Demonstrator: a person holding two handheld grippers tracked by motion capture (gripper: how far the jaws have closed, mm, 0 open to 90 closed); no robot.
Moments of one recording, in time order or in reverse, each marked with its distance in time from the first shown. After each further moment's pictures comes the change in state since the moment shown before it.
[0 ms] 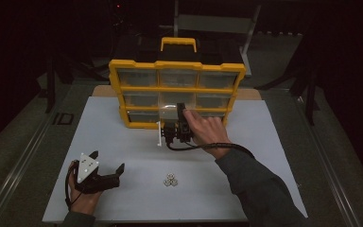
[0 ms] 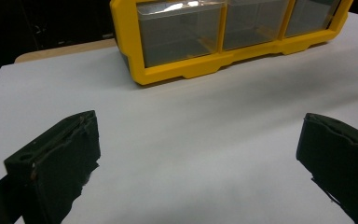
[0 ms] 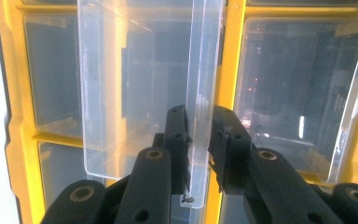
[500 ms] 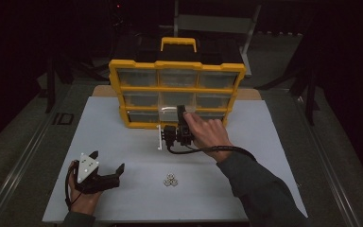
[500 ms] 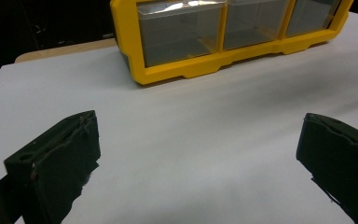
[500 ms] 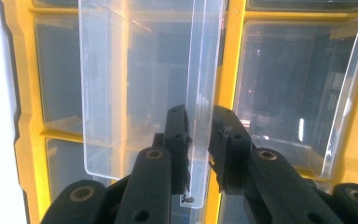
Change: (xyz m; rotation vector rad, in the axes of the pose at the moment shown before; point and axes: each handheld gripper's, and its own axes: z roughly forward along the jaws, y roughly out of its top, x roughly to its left) left arm 0.000 0.000 0.000 0.000 0.001 -0.002; right arm 0.002 0.000 -0.009 -0.007 0.000 -0.005
